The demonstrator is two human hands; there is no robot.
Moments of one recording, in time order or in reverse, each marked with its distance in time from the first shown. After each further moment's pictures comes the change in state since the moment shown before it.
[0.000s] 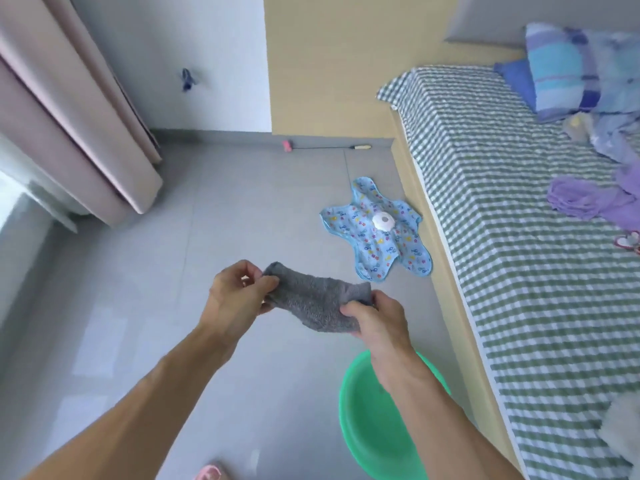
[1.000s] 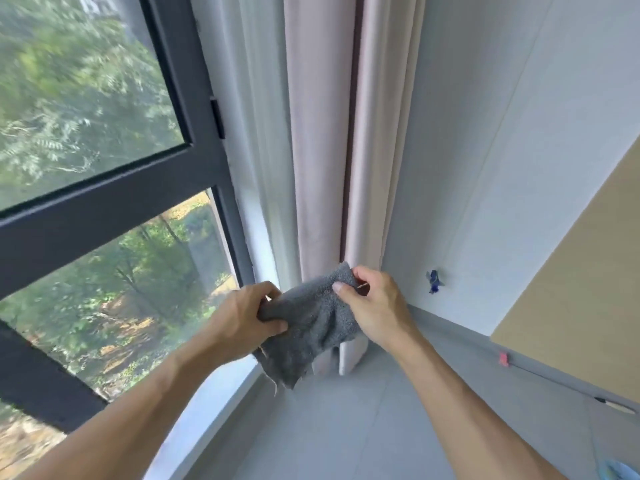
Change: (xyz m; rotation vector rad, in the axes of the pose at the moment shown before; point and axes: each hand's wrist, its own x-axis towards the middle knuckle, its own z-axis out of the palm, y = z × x) left_hand 0.131 0.292 -0.517 0.804 0.439 0.232; right_hand -0.030 -0.436 0.536 -0.479 -0.629 -0.950
